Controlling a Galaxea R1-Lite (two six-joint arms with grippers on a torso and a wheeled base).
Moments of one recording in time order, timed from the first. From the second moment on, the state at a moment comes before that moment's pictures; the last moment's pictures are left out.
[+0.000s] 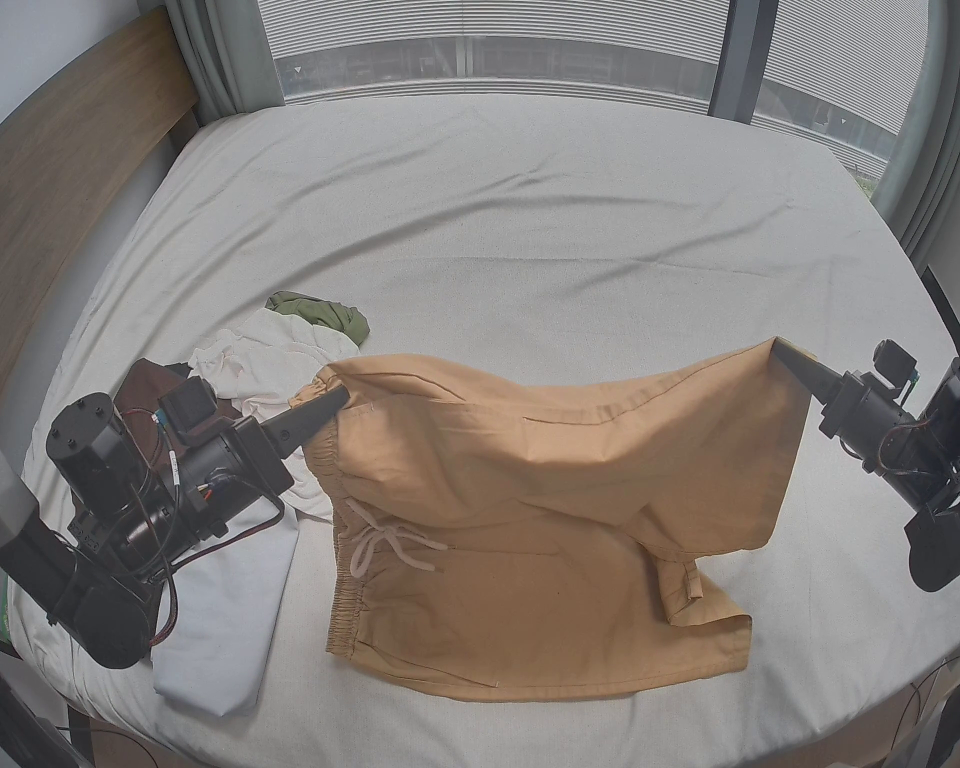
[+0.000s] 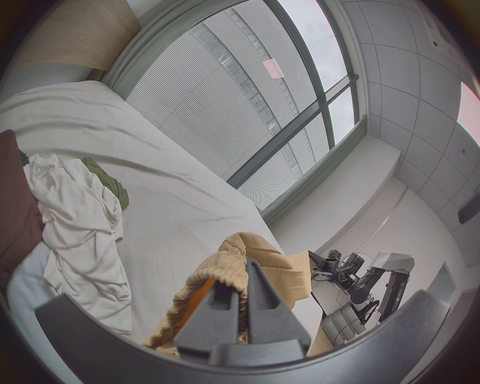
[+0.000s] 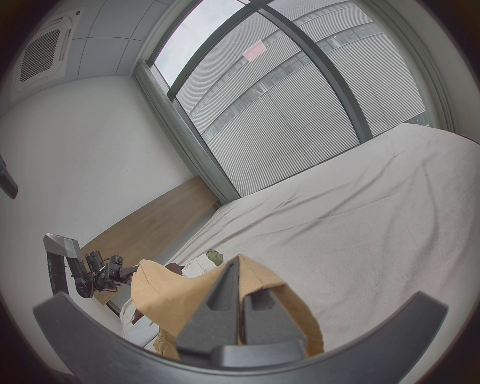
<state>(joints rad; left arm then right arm) -0.31 1.80 -0.41 -1.55 -0.44 -0.59 0.04 1.73 -0.44 -1.53 0.58 0.43</state>
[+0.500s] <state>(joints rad) -0.29 1.79 -0.42 -1.55 -0.44 -0.59 -0.03 1.69 -0.48 -1.53 0.61 0.49</state>
